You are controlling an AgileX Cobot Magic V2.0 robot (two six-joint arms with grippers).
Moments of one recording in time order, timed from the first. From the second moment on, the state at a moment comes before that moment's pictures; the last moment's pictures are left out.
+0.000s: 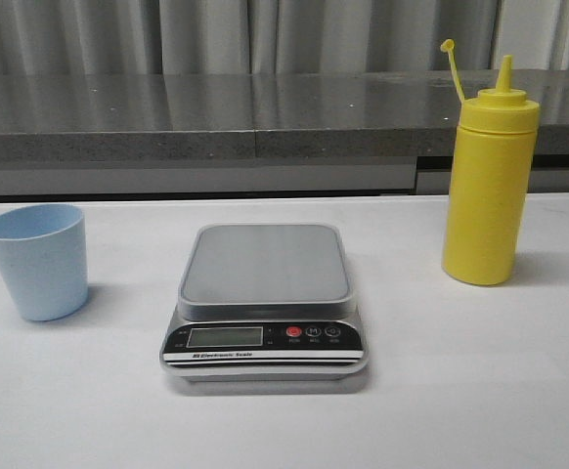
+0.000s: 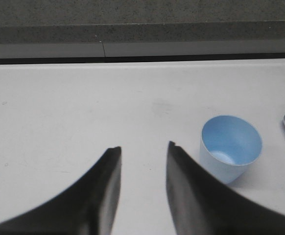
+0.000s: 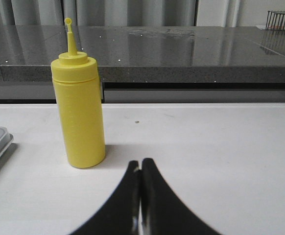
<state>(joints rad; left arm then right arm) 0.03 0.74 -0.62 0.03 0.46 -0.02 0.01 -0.01 0.03 -0.07 0.11 0.11</state>
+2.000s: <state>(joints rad) -0.15 1.76 -1.07 -0.12 0.54 0.03 0.01 -0.01 0.03 -0.07 0.11 0.11</state>
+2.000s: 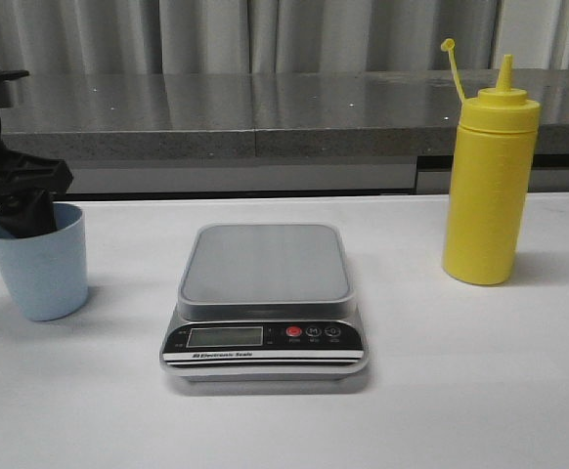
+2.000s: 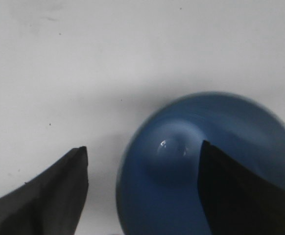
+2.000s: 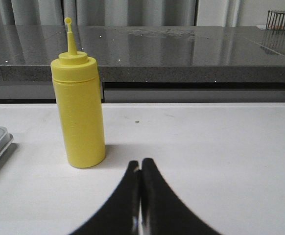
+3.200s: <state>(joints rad) -0.15 1.73 -1.24 -0.18 0.66 0.03 0.01 -0.01 0.03 -0.07 0.11 0.11</state>
